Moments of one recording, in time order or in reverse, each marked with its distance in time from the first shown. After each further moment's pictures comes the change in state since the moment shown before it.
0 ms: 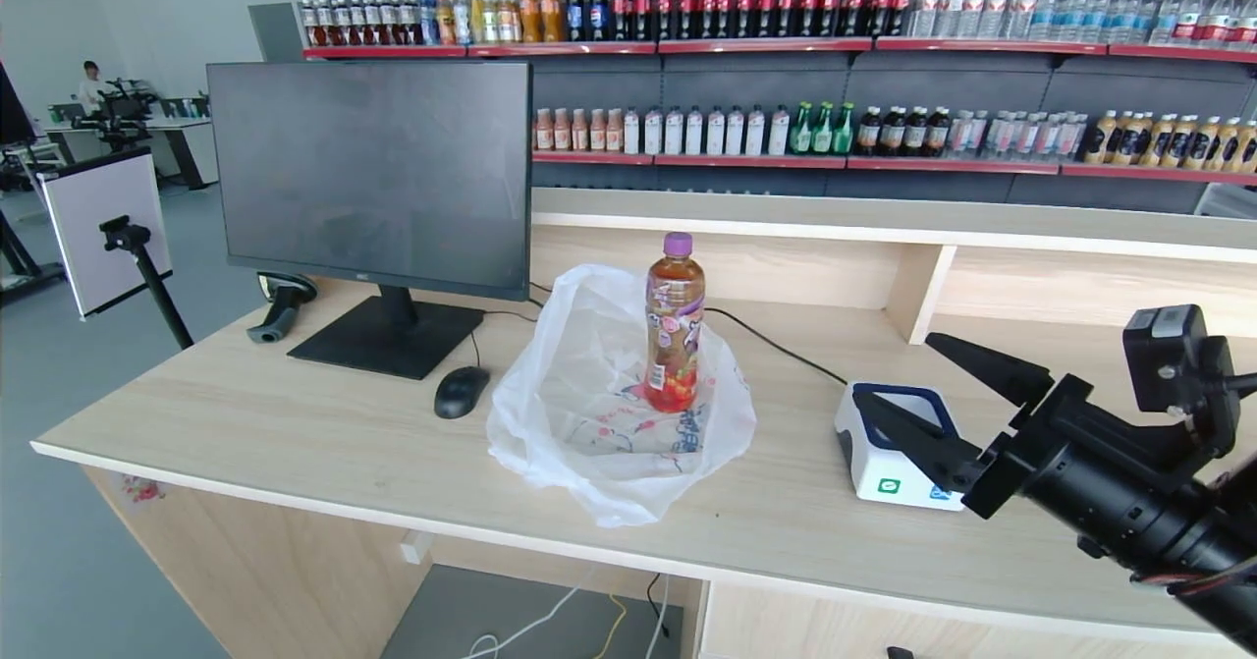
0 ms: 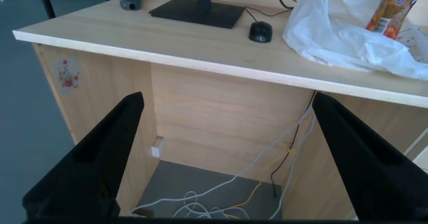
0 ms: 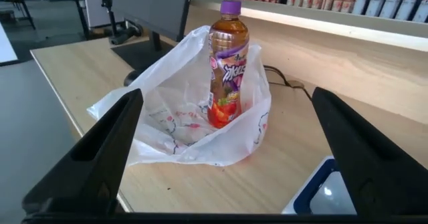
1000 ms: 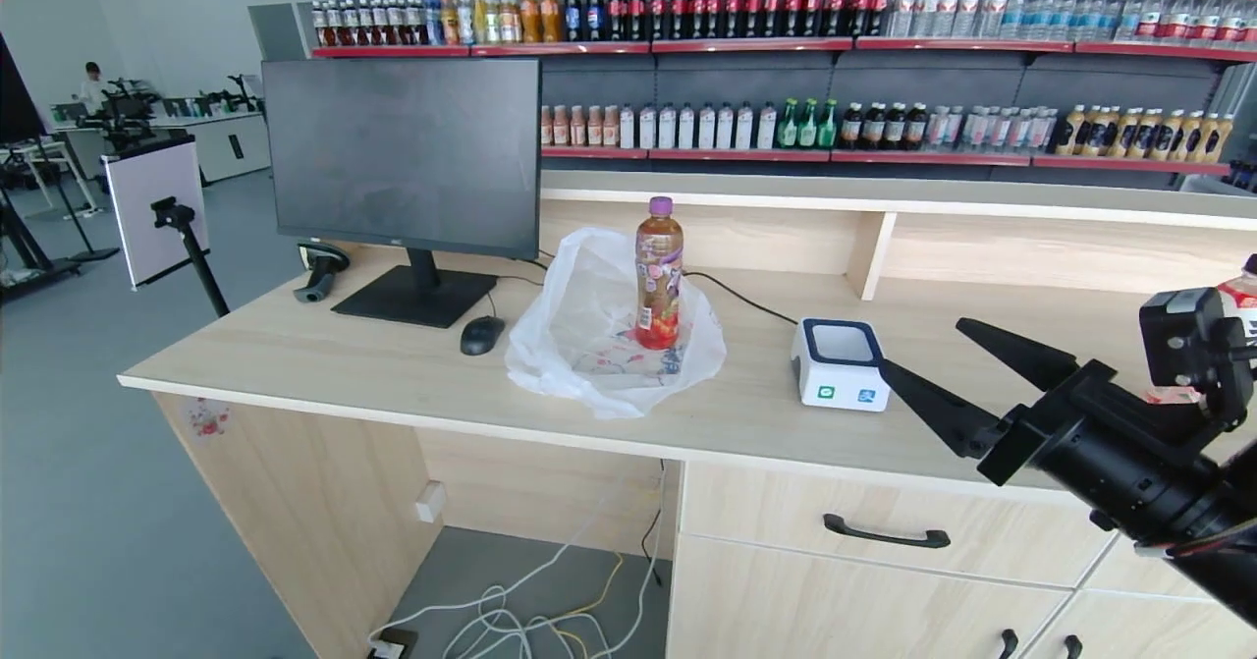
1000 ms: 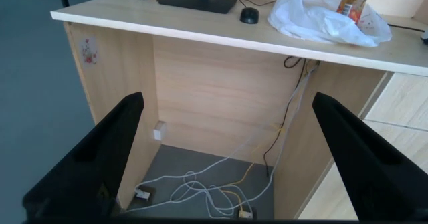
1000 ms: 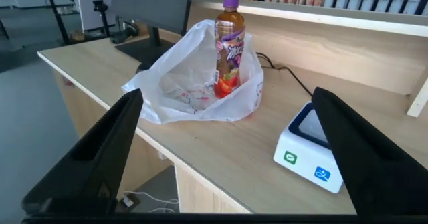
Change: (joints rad) left arm 0.000 0.000 0.000 0.000 0.000 -0.007; right arm -0.092 0.009 -0.023 0.001 0.000 0.017
